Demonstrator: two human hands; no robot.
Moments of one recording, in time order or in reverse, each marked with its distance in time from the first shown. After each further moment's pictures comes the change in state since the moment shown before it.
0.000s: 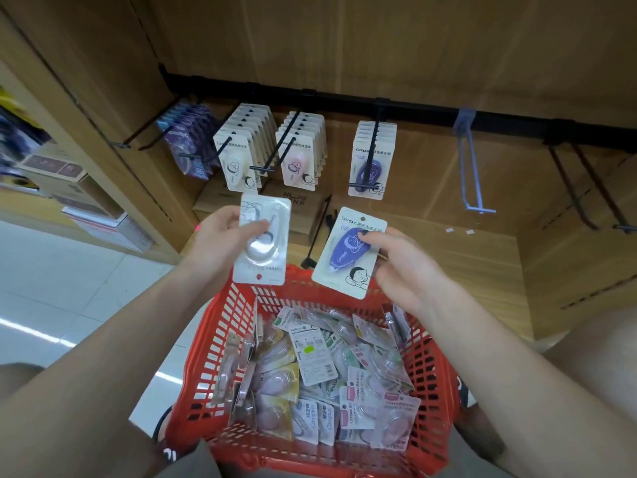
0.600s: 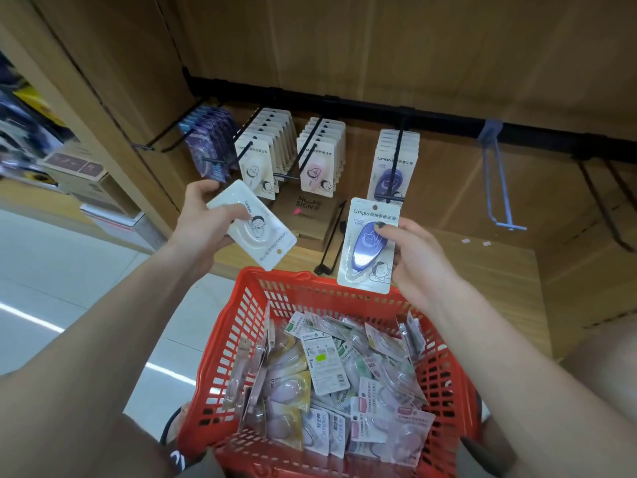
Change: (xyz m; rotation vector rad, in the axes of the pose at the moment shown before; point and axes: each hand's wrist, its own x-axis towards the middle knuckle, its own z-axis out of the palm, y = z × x) left_hand 0.032 0.018 -0.040 -0.030 0.198 0.020; right_hand 0.012 -0.010 0.018 -0.082 0.021 -0.116
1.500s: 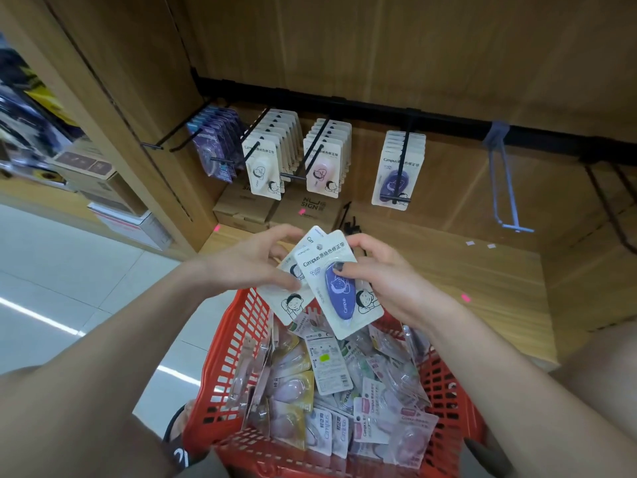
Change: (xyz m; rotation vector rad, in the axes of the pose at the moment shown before) left_hand -0.037 -0.004 0.008 0.540 -0.772 0.036; right_hand -0.016 0.020 0.018 -0.396 -0.409 0.025
